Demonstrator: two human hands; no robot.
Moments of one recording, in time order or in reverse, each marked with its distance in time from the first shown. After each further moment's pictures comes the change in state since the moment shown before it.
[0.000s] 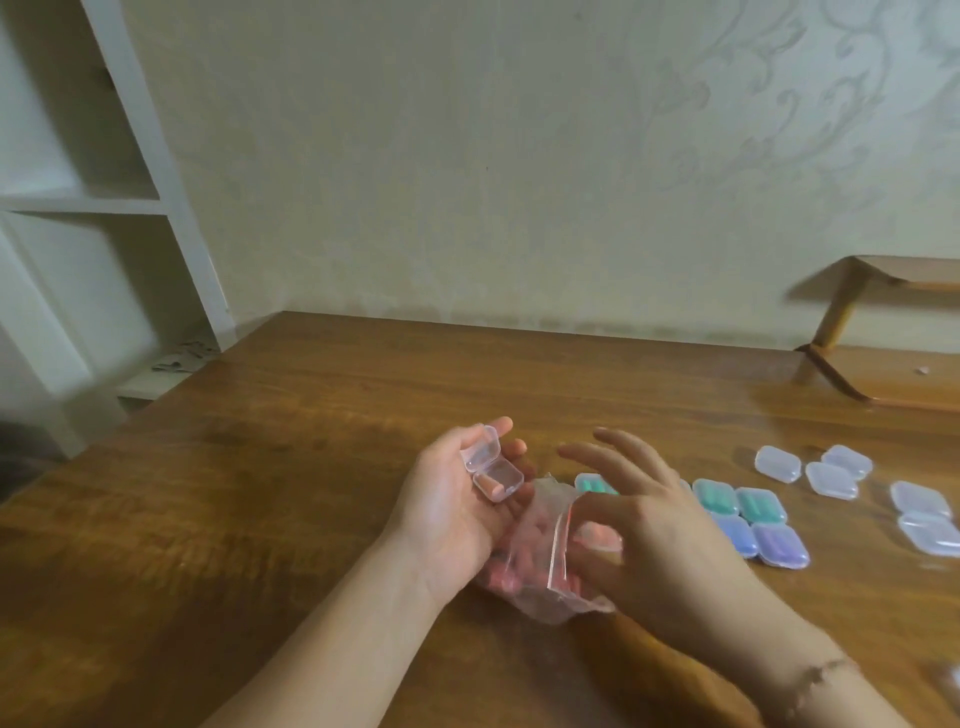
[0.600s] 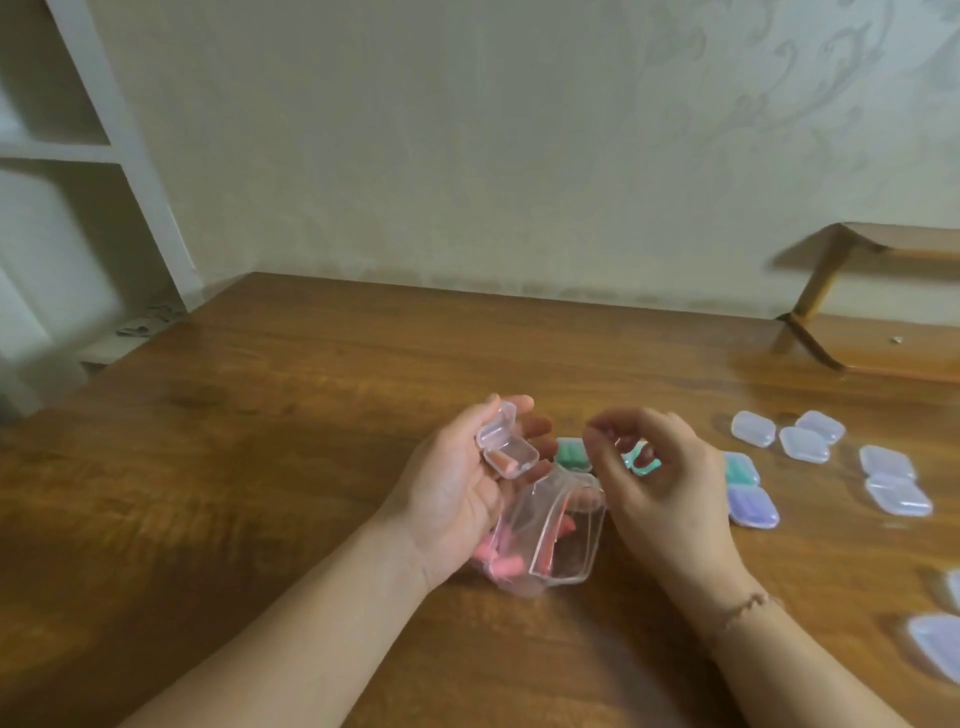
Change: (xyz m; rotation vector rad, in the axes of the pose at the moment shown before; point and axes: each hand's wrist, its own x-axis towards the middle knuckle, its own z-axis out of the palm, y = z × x) left_hand 0.000 -0.018 0.004 0.224 -0.145 0.057; right_hand 0.002 0.017 0.017 0.282 0.561 0.235
